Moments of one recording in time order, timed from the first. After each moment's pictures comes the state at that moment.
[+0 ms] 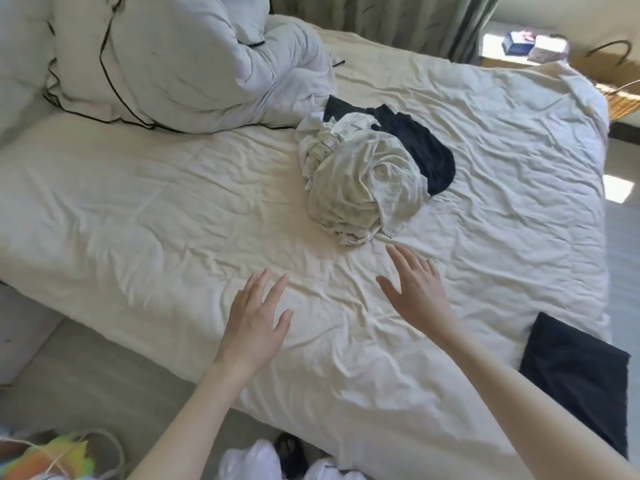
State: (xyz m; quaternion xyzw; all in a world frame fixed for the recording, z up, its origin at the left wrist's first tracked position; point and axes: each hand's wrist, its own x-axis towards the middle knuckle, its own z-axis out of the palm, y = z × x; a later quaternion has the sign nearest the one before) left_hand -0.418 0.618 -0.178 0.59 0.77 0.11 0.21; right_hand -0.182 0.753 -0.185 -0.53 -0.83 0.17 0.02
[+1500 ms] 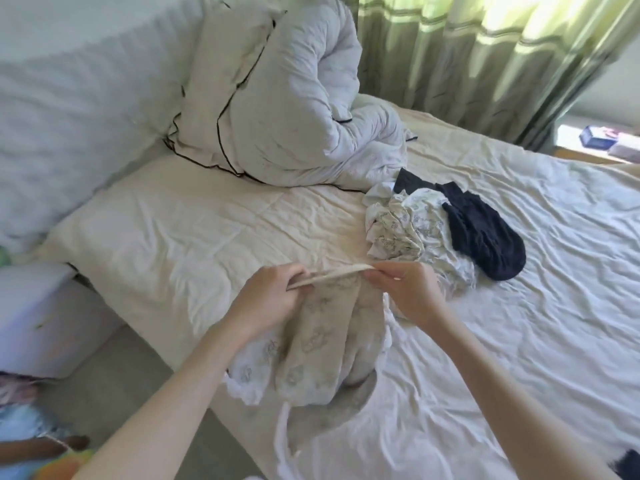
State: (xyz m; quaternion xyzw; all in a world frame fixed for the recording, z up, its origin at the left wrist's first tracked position) left_hand -0.541 0.680 -0.060 0.55 0.76 0.25 0.23; right_hand -0.351 0.800 -0.073 -0.40 -0.77 0.43 0.26
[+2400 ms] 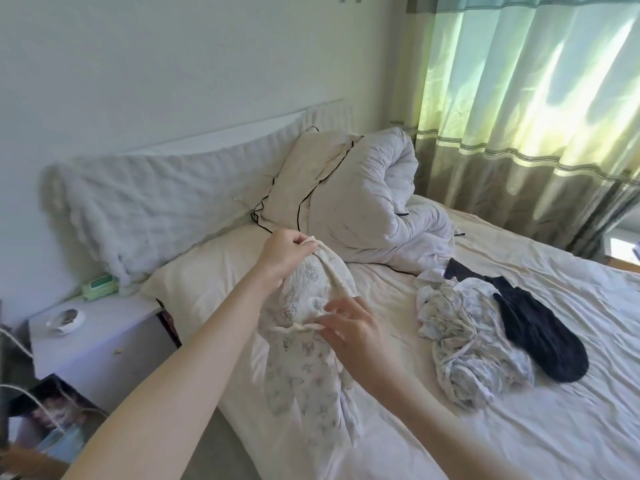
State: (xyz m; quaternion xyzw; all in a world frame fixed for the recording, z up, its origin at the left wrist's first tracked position) left_hand -0.631 0.626 0.073 0.35 0.79 0.47 0.17; right_hand -0.452 0.641 0.015 -0.15 -0.92 0.22 0.29
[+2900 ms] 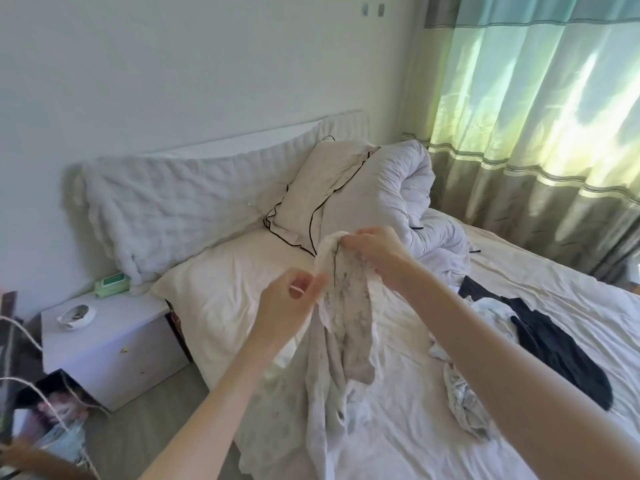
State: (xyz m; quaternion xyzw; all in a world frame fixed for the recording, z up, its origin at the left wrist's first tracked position) left_hand -0.603 0.576 0.047 0.34 0.77 0.52 0.12; right_hand -0.533 0.723 0.108 -0.35 -0.73 0.55 0.20
